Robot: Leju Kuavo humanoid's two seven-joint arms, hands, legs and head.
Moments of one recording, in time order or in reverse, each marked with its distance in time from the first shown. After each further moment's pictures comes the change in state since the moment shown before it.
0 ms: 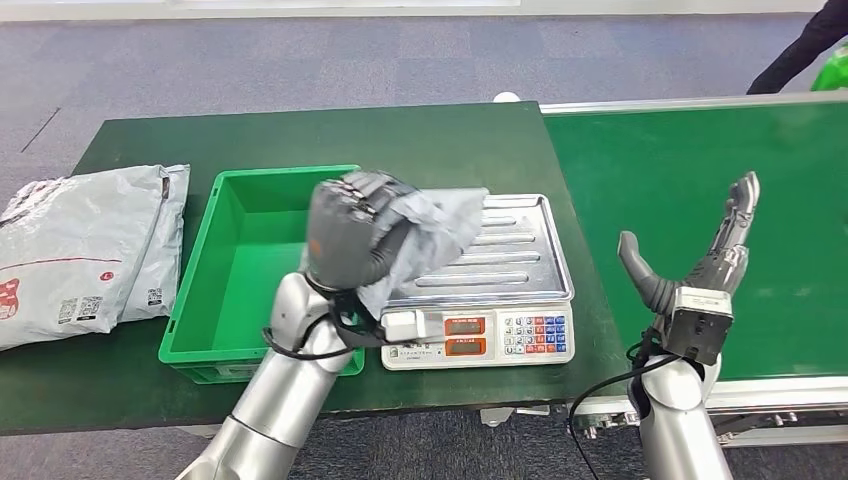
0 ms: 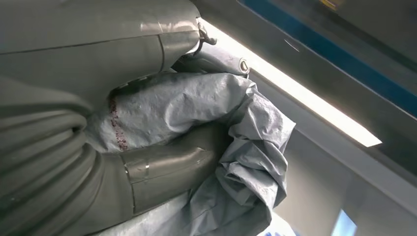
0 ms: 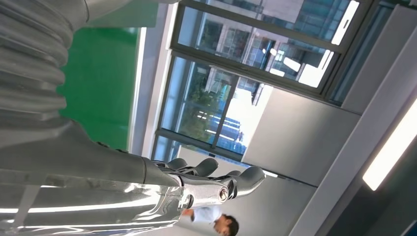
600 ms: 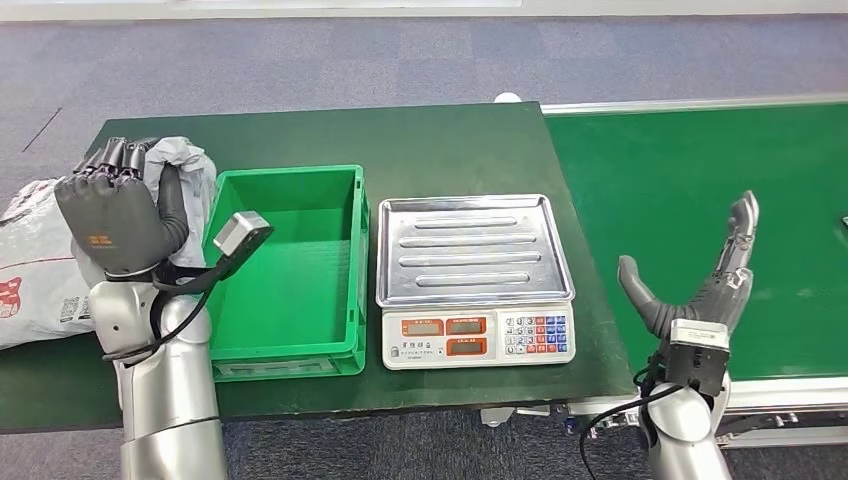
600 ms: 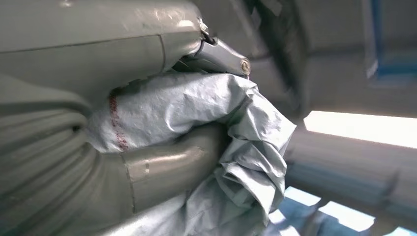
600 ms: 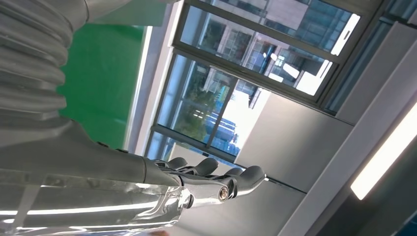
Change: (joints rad) left arm 0.032 0.002 0.646 -0.287 -0.482 0.000 0.184; right arm 0.097 -0.007 -0.010 -0.102 0.074 0.018 0.018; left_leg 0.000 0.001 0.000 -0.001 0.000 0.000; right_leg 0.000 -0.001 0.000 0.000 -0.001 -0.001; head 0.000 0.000
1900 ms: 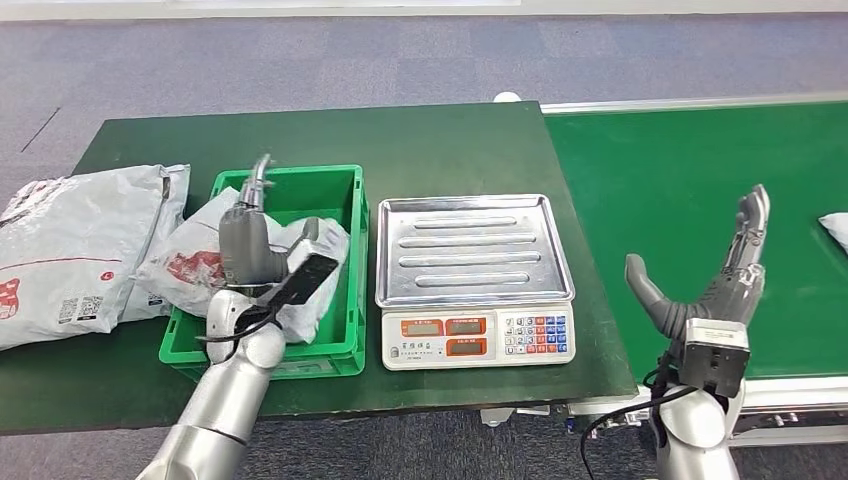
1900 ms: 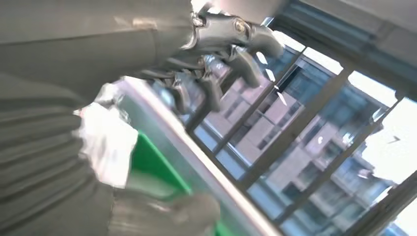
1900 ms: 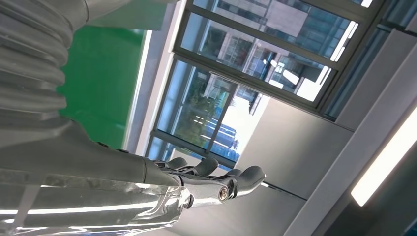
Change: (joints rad) left arm 0.017 0.157 -0.452 0.404 0.613 -0.085 0.069; right arm 0.022 0.037 -0.073 -0.076 0.049 0.113 0.041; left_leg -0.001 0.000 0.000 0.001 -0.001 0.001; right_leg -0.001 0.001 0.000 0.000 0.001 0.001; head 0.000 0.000
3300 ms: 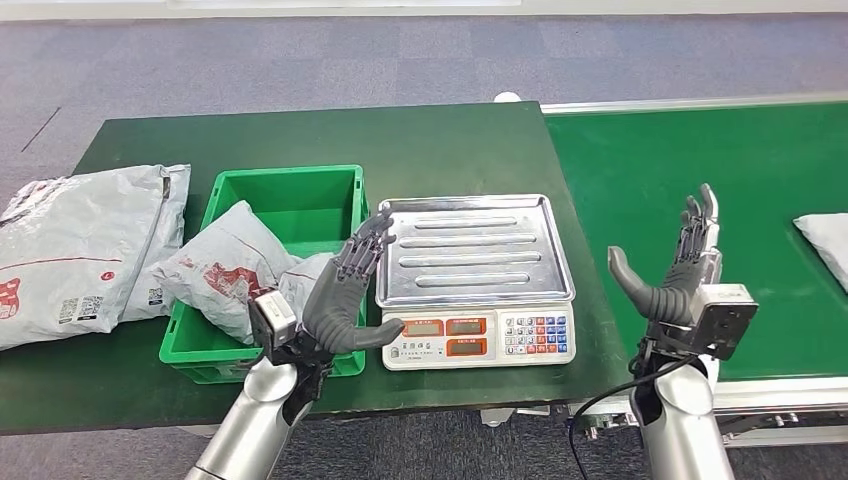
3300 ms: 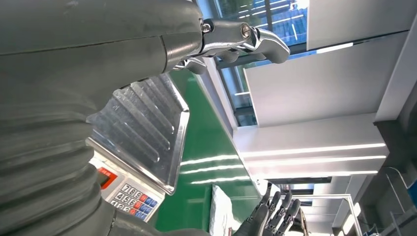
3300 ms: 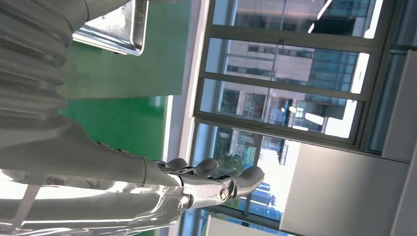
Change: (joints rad) left arm 0.132 -0.008 -0.228 -0.129 0.844 -0.950 -0.231; right arm -0.112 -0.004 0.000 0.234 -0.268 0.203 -0.005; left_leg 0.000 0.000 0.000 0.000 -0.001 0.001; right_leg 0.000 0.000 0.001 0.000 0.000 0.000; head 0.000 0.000
